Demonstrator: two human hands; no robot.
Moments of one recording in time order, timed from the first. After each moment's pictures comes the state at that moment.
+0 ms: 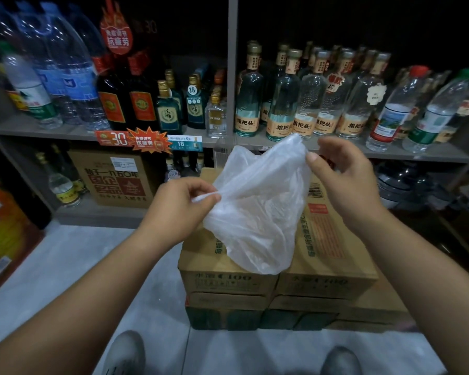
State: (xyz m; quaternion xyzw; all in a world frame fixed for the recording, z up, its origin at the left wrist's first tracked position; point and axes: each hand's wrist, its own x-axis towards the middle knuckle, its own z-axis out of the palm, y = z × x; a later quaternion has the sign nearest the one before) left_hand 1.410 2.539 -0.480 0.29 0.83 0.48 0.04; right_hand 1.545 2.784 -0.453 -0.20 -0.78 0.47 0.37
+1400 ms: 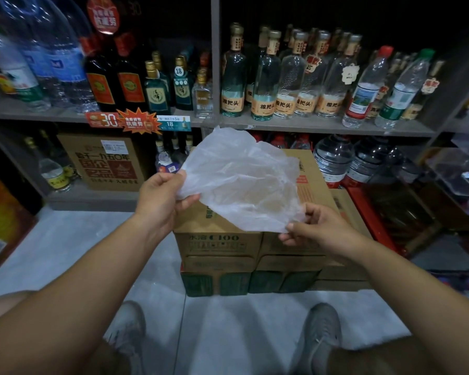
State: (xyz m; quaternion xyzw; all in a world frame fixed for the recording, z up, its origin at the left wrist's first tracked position) left_hand 1.441 2.528 -0.511 -0.01 0.61 0.77 0.19; right_hand 1.645 2.757 -0.534 -0.21 -0.67 0.71 0.04
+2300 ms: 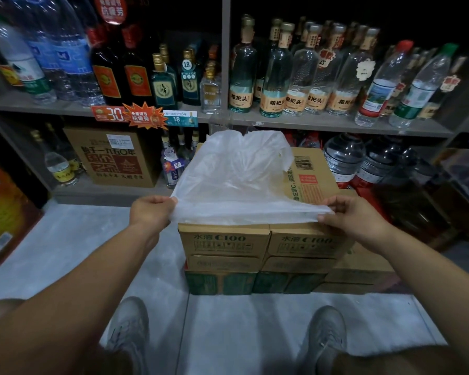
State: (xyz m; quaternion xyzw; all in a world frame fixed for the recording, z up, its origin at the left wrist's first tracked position) left_hand 1.406 2.505 -0.568 -0.06 0.78 0.61 0.14; right_hand 1.639 2.811 -0.539 -0.33 -0.77 0.53 0.09
